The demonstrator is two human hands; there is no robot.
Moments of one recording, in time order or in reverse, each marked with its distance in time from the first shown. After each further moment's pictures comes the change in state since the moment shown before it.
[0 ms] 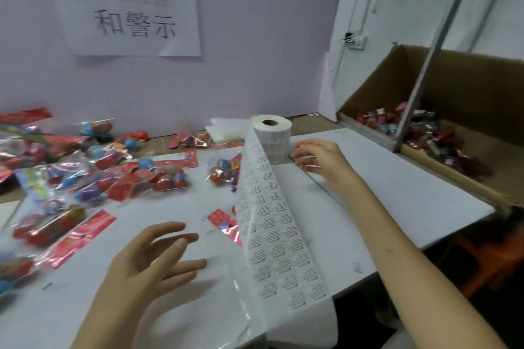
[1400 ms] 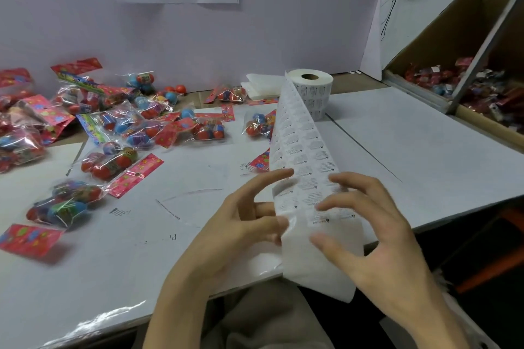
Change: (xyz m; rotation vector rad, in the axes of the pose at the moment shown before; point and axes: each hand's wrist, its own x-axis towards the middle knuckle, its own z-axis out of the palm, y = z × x) left_hand -0.015 -0.002 0.038 0.146 -0.471 -0.037; right_hand -0.235 0.039 0.032 -0.399 -0.036 -0.560
